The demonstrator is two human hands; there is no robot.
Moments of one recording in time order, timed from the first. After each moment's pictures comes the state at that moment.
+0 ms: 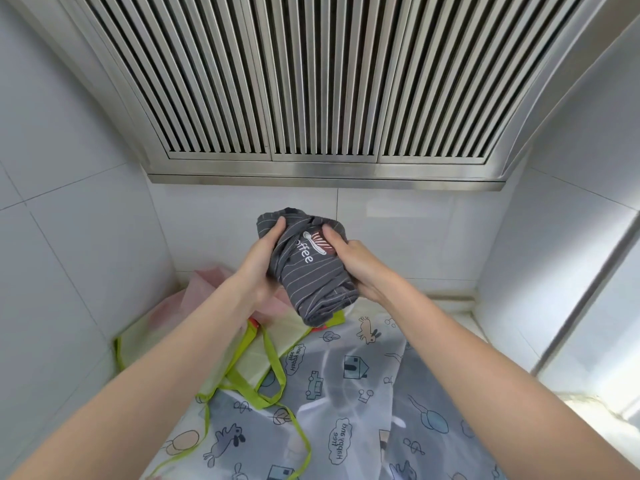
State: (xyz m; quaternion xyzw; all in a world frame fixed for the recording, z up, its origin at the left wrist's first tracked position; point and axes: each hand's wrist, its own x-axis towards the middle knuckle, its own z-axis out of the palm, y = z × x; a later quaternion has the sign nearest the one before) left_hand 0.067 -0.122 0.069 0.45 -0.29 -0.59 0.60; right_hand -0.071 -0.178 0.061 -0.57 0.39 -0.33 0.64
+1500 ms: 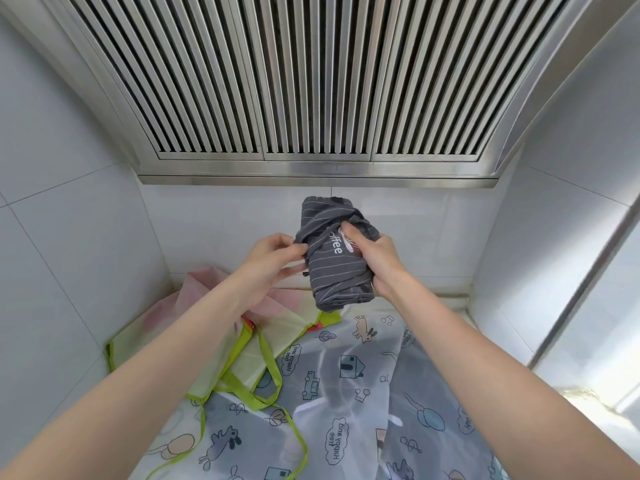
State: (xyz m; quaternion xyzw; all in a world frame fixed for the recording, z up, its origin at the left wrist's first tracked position) left_hand 0.064 -0.130 0.061 0.53 -0.45 -0.45 0.56; right_hand -0.099 -0.194 0.053 -0.46 0.39 -0.48 0.63
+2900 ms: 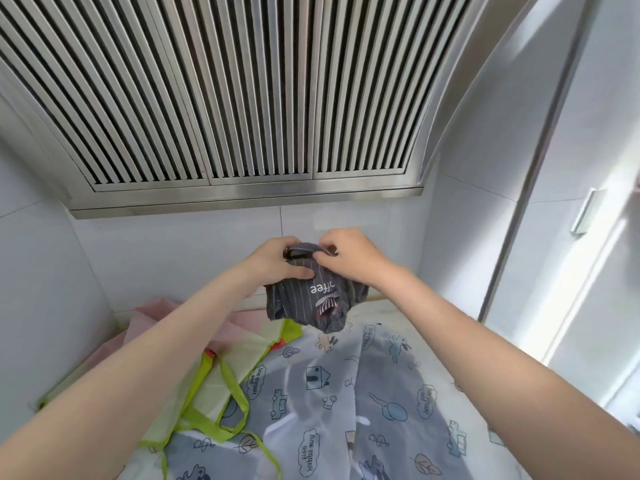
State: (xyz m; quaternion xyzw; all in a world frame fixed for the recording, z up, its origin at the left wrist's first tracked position) left_hand 0.017 -0.151 0.092 0.57 -0.70 -0.31 0.31; right_hand -0.145 -0.170 0.098 -0.85 0.46 -0.23 0.07
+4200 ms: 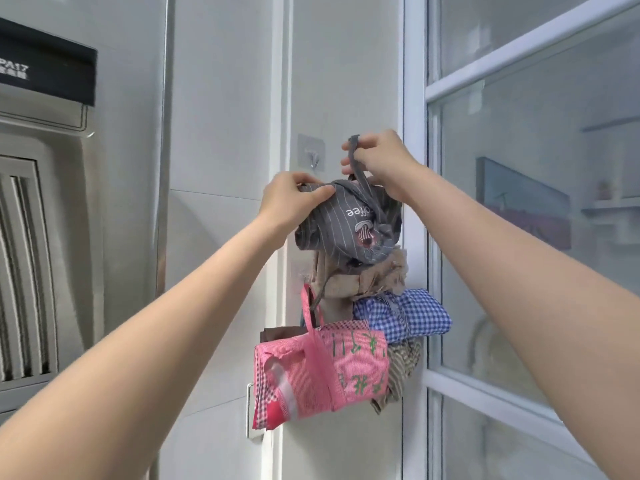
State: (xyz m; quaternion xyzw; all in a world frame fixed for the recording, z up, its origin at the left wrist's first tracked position) left_hand -0.536 -0.199 0.389 0.24 -0.74 -0.21 0.59; right_hand -0.671 -0.150 0.447 -0.62 0.51 -0.59 0.00
